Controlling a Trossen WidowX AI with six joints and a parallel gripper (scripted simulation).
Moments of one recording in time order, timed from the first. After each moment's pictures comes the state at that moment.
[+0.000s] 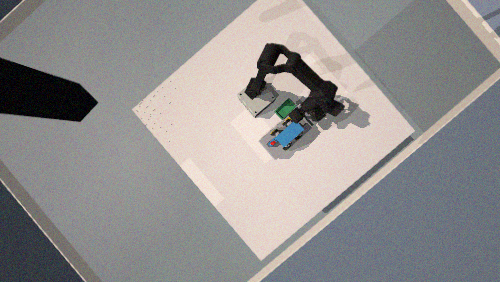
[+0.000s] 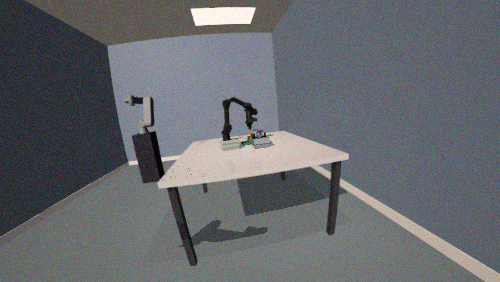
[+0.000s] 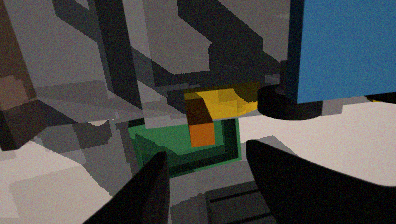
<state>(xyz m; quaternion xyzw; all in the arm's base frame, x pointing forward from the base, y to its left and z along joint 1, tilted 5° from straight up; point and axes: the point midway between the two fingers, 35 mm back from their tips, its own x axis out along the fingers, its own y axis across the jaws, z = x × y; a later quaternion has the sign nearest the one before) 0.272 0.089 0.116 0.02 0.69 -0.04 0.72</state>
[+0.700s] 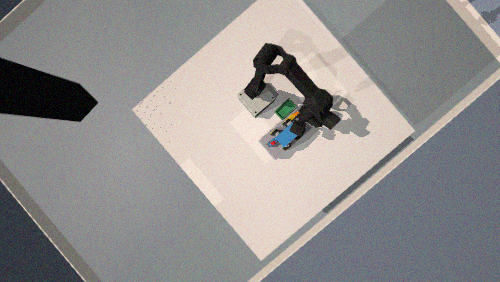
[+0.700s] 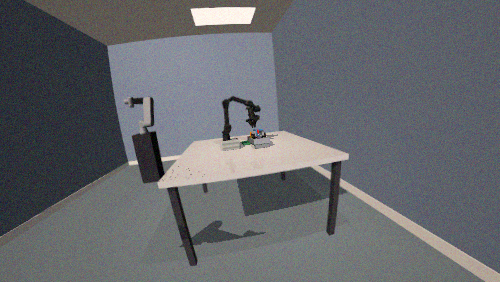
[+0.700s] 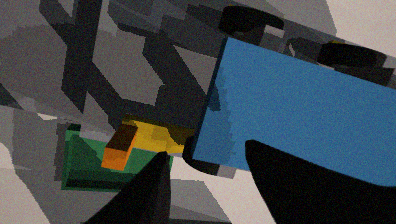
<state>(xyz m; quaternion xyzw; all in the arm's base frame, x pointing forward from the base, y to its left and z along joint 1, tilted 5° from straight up) 0.297 0.039 0.137 -0.12 0.65 0.08 0.75</state>
